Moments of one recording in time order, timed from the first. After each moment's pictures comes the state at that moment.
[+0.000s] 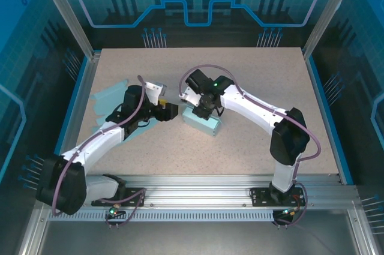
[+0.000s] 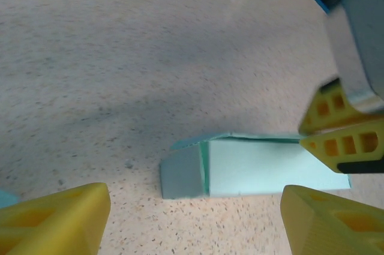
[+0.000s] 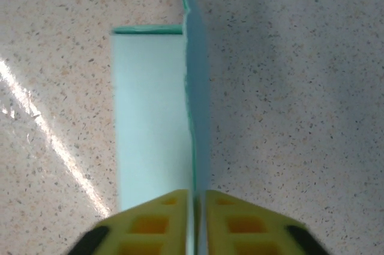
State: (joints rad) left arm -0.30 1.25 0.73 -0.06 0.44 -0.17; right arm 0.76 1.83 1.62 -1.02 0.08 -0.32
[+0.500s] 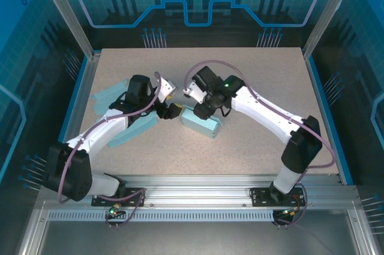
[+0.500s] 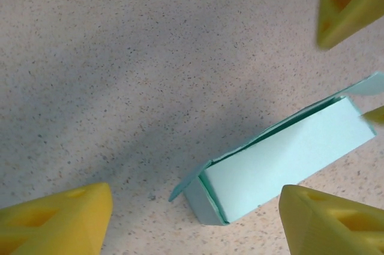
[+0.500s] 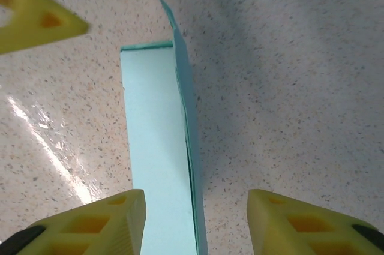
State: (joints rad) left arm -0.30 1.37 0.93 -0.23 0.53 0.32; right arm 0.76 1.68 1.58 -1.00 0.06 -0.22
